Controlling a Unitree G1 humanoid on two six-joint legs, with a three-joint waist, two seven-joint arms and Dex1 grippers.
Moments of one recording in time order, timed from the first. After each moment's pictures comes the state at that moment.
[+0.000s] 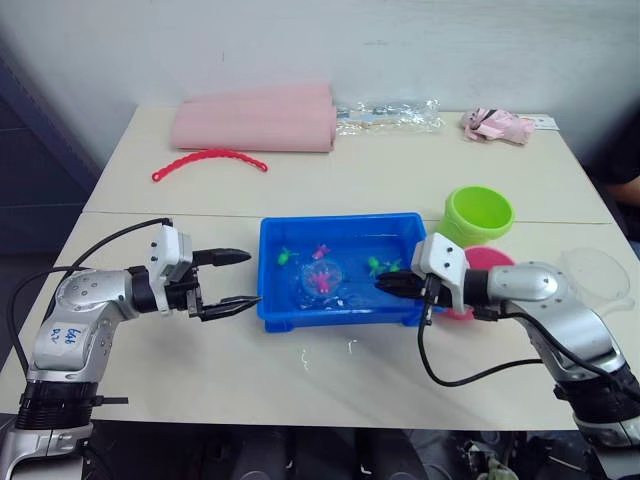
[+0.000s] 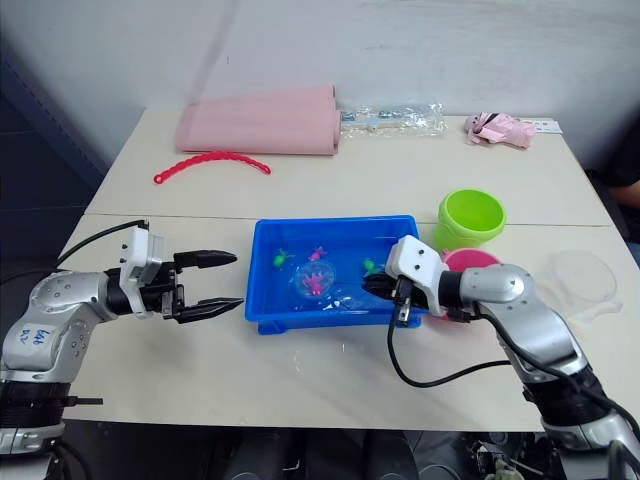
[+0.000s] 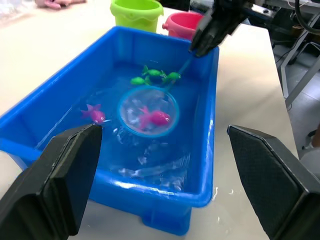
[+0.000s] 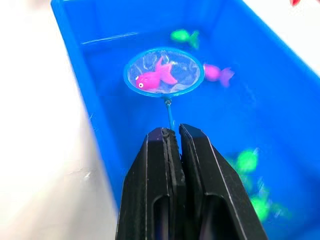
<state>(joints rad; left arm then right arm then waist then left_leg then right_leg) -0.31 0.73 0.15 -0.07 -0.50 0.31 -1.15 -0.34 -0.76 0.10 -0.31 0.35 0.51 0.97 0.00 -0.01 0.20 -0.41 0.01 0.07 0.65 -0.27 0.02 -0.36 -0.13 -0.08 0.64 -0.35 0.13</state>
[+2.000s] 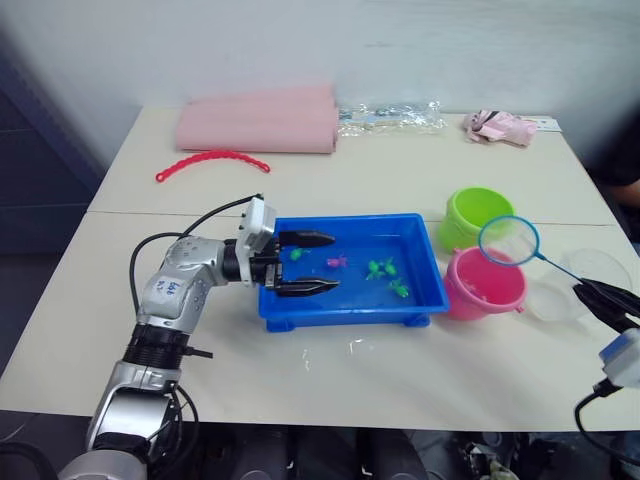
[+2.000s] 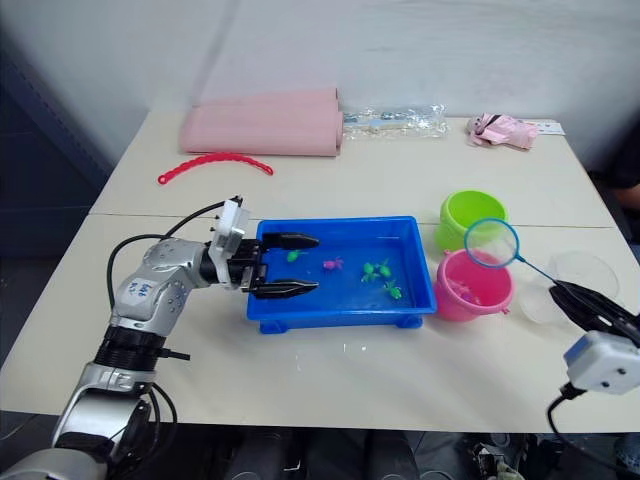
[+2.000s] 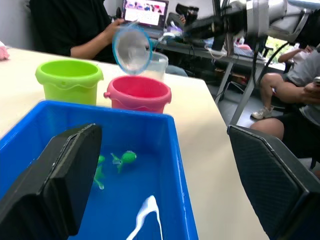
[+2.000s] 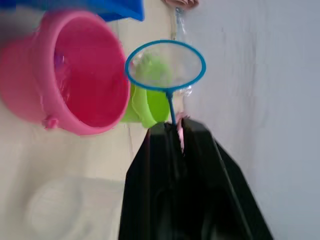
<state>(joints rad) -0.59 0.46 -0.04 0.13 -0.48 0.31 -1.22 0.43 -0.87 -0.64 -0.26 0.18 -0.48 0.71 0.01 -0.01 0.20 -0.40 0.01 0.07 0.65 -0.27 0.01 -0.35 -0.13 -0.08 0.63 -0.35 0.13</state>
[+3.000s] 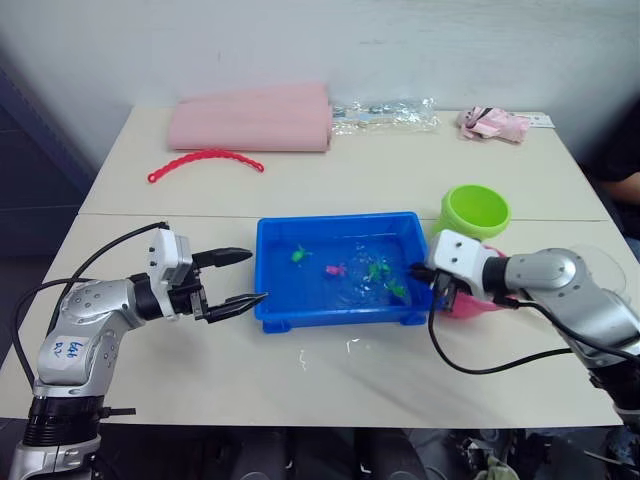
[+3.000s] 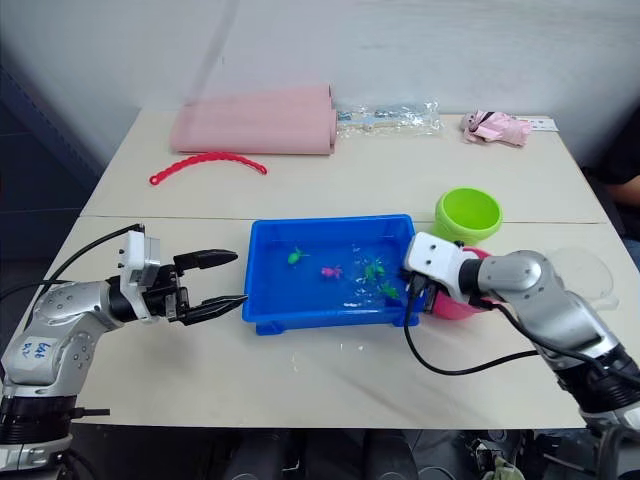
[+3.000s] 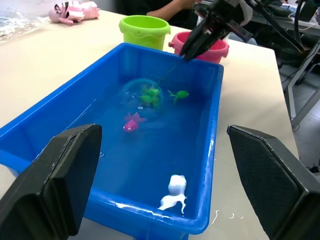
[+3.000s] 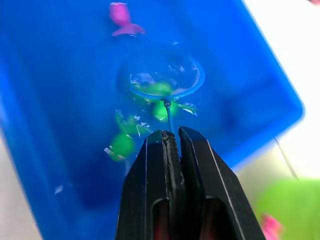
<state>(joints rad) -0.22 0.67 0.19 -0.15 -0.52 0.34 -1.07 -0.47 -0.95 0.28 -0.20 0.19 0.43 0.86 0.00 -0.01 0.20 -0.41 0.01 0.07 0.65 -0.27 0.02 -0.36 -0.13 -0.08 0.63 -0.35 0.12</state>
